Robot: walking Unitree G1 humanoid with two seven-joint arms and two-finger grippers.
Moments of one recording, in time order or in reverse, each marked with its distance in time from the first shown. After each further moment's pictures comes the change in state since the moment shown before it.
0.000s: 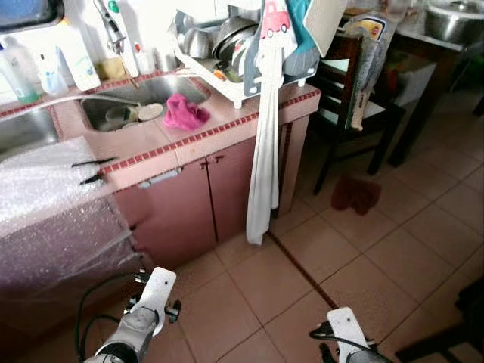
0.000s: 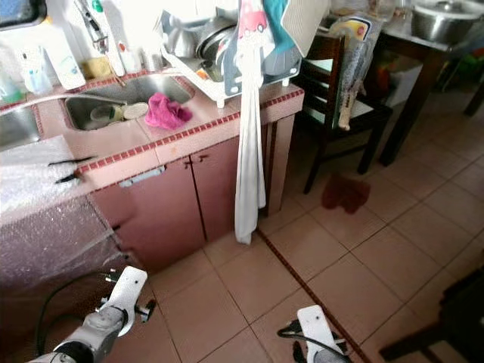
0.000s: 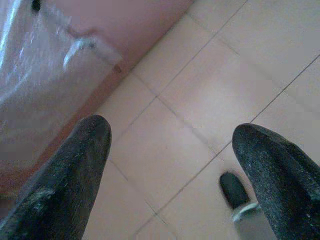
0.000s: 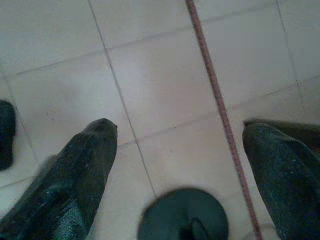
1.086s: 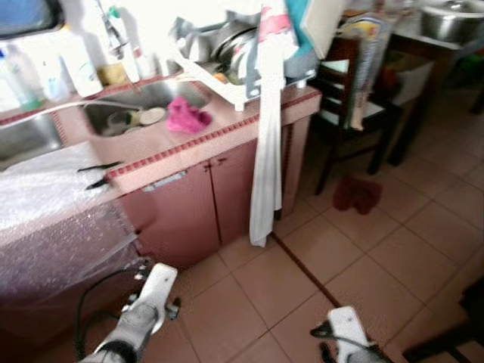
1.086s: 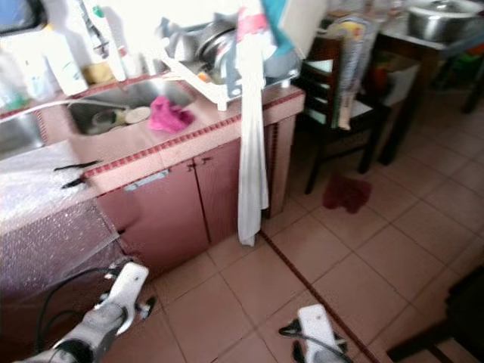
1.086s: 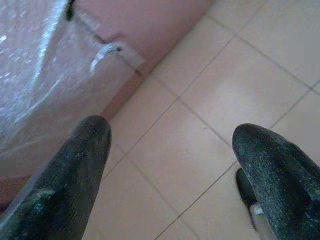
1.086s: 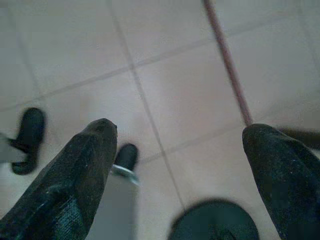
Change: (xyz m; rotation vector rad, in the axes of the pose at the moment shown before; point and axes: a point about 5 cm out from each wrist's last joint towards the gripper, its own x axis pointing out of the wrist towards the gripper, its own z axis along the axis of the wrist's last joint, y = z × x) left arm 0.001 0.003 0.006 0.000 -0.016 0.011; right arm 0.001 0.011 0.005 0.002 -0.012 0.033
